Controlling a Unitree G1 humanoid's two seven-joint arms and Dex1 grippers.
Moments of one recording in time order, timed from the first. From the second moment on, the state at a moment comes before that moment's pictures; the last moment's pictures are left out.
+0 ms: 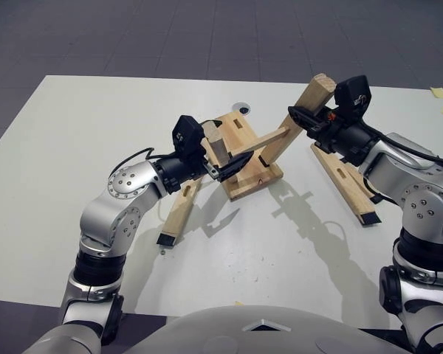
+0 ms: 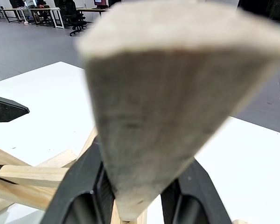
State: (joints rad) left arm -0.25 0.37 -0.11 -0.45 -0.51 0.62 -0.54; right arm -0.40 -0.52 -0.13 -0.53 0.72 1.09 0.20
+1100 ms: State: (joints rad) left arm -0.35 0.32 -0.12 -0.39 -0.50 0.61 -0.53; right arm -0.36 -0.54 -0.04 -0.45 0.66 0.94 0.21
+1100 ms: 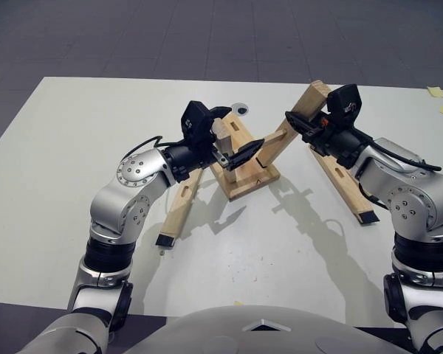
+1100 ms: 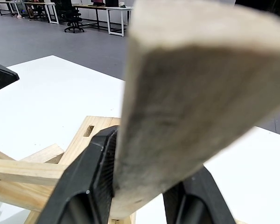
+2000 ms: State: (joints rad) left arm -0.45 0.32 0.03 -0.39 -0.64 0.66 -0.52; right arm -0.51 -0.33 -0.37 -0.35 1.00 1.01 0.15
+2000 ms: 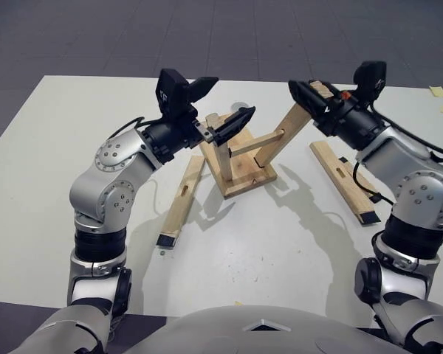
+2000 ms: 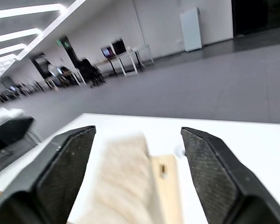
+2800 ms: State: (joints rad) left arm -0.31 0.39 -0.15 -0.36 -0.57 0.61 -0.44; right arm -0.31 -0.25 -0.14 -0.27 0.95 0.90 0.02
